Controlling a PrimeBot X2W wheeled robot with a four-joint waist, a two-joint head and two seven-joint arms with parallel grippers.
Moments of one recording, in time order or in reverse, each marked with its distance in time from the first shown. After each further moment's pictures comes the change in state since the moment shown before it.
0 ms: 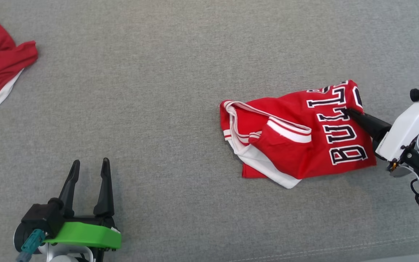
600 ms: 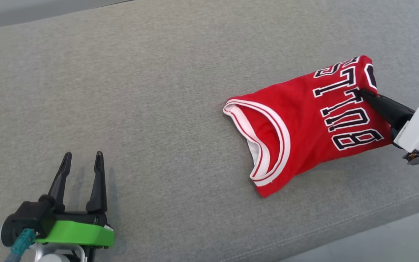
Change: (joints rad) left arm 0.013 0.032 0.013 -0.084 0.028 0.001 0.016; right arm -0.006 -0.084 0.002 -0.131 0.060 0.000 -0.001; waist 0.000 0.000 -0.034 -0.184
